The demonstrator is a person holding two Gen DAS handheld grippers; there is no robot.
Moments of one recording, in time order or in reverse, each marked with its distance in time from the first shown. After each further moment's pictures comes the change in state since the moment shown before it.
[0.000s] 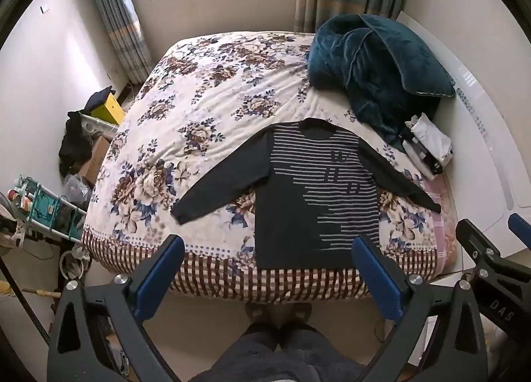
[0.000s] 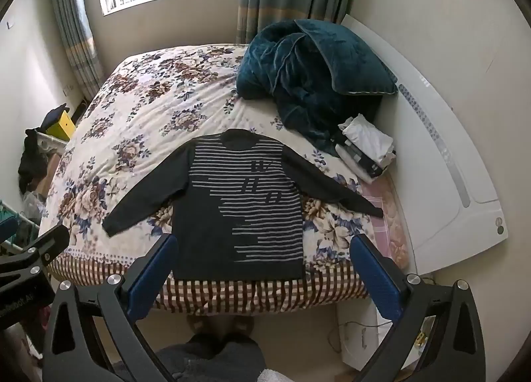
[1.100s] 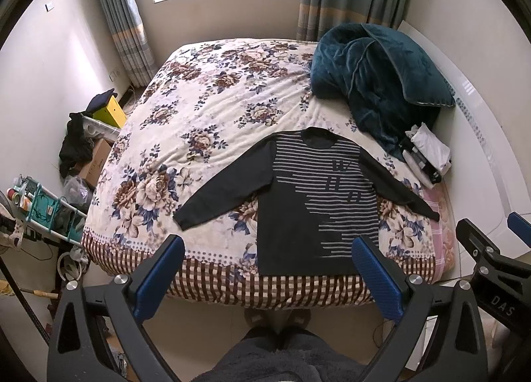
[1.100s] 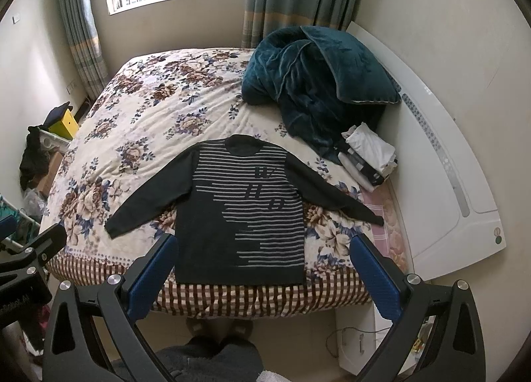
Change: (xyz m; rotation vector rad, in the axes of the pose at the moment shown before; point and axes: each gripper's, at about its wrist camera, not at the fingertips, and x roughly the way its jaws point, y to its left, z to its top) left arm -0.003 0.005 0.008 -0.006 -0.031 0.001; right arm -0.002 0.007 0.011 -0.010 -0.009 -0.011
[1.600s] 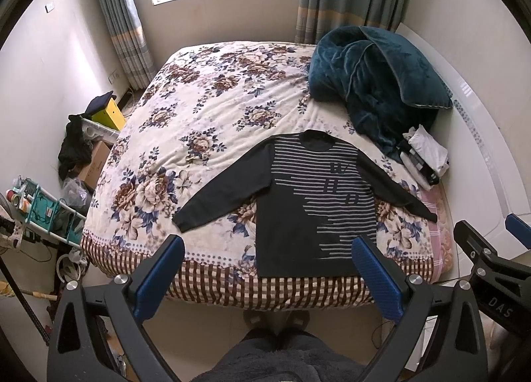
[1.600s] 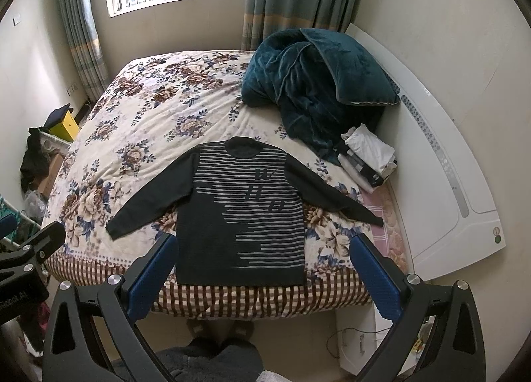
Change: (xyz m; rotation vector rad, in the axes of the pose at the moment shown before) left arm -0.001 0.000 0.005 -0.003 -0.008 -0.003; right arm -0.004 0.000 0.003 0.000 -0.008 -0.003
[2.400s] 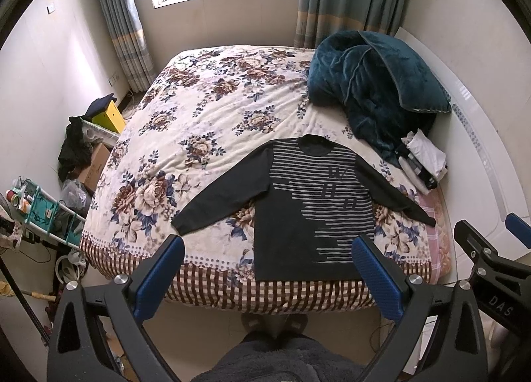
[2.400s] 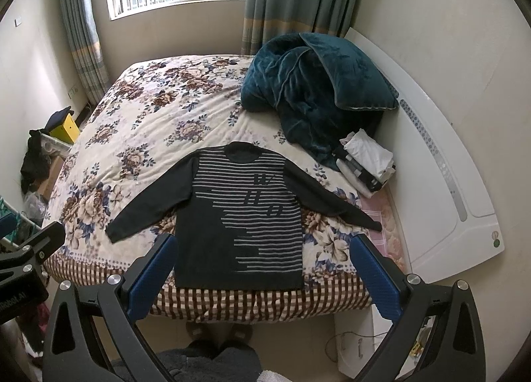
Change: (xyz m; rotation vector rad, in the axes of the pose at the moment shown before) left arm -0.001 -0.001 0.004 -0.001 -0.010 -0.001; right arm -0.012 -0.002 0.016 -0.005 -0.012 0.000
